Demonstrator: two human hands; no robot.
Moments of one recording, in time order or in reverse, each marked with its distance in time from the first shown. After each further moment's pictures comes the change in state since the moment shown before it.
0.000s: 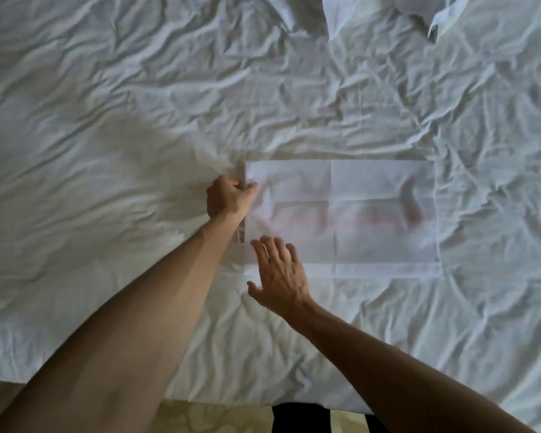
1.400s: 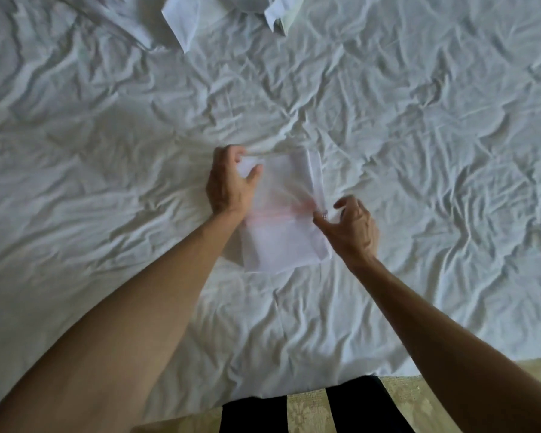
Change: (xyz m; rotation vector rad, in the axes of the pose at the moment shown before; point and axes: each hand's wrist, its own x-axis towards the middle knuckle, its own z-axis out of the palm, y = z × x) left_hand -0.107 0.125 0.136 -0.004 0.032 0.662; right_hand -0.097 0.259 -0.104 0.411 0.244 0.930
